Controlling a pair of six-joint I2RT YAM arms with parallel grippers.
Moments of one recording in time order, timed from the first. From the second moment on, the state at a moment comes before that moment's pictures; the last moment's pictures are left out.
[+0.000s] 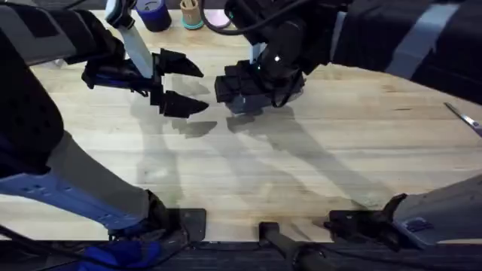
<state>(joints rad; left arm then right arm) 0.30 1.83 1.17 -1.17 1.11 1.67 0.78 1.73 1.46 -0.94 0.05 0.60</state>
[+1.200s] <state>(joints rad) 0.30 1.83 1.17 -1.17 1.11 1.67 0.78 1.86 1.46 -0.77 0.09 0.49</state>
